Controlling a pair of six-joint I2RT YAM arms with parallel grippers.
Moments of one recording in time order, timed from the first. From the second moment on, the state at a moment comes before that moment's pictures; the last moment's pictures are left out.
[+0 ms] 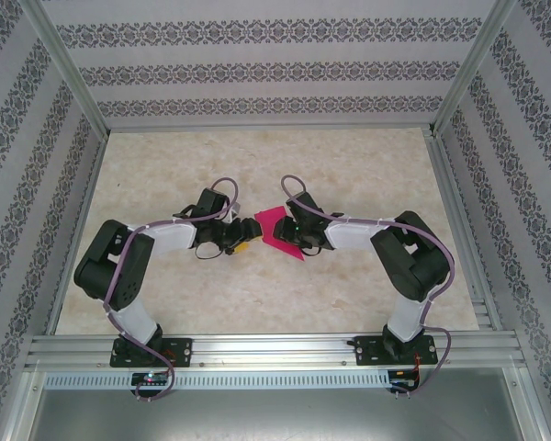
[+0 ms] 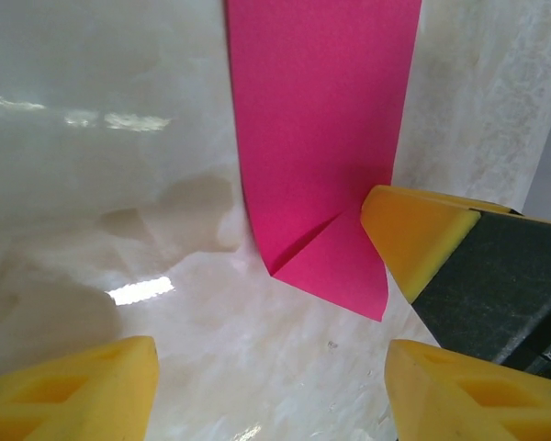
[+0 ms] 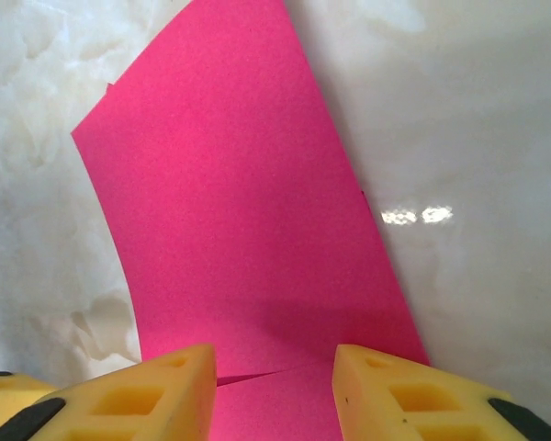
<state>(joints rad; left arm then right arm) -0.44 1.71 0.83 -0.08 0.61 -0.87 0.64 1.81 0.92 -0.06 -0.13 0.85</state>
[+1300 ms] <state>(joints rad) -0.49 1.87 0.98 -0.03 0.62 -0.95 0.56 1.80 0.78 0.22 -0.31 0.97</state>
